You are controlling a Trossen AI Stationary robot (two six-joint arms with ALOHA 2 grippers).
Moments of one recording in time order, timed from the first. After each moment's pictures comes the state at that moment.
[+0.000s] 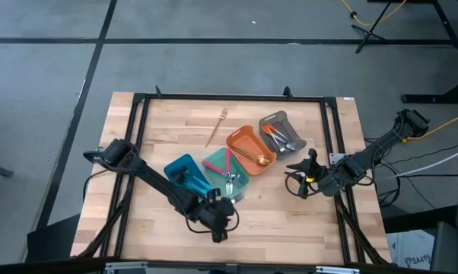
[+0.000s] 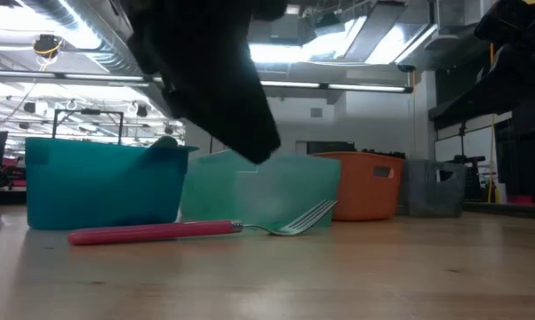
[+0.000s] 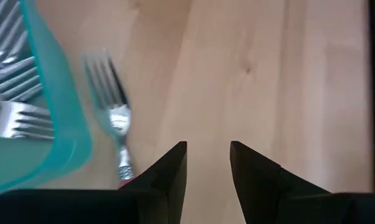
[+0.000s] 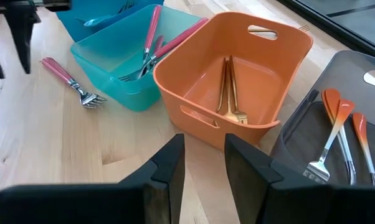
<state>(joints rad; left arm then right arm) -0.50 1.97 1.34 -0.34 -0.32 -0.67 0.64 0.82 0.40 -0.32 0.77 0.62</state>
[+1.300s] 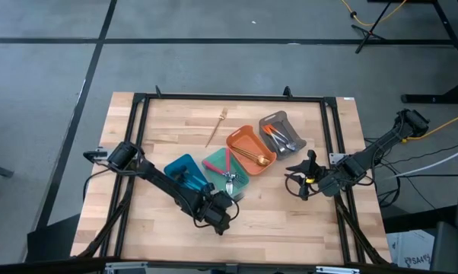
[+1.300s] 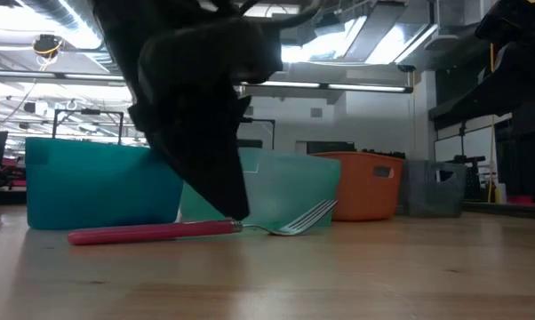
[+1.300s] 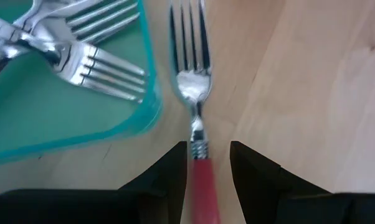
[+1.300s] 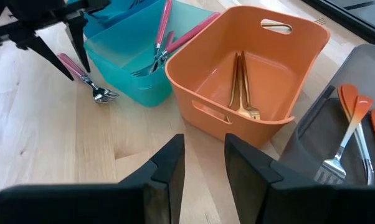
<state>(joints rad) -0.47 2.05 1.35 -0.51 -0.40 -0.84 0.64 0.82 0.40 -0.31 0.72 0.62</state>
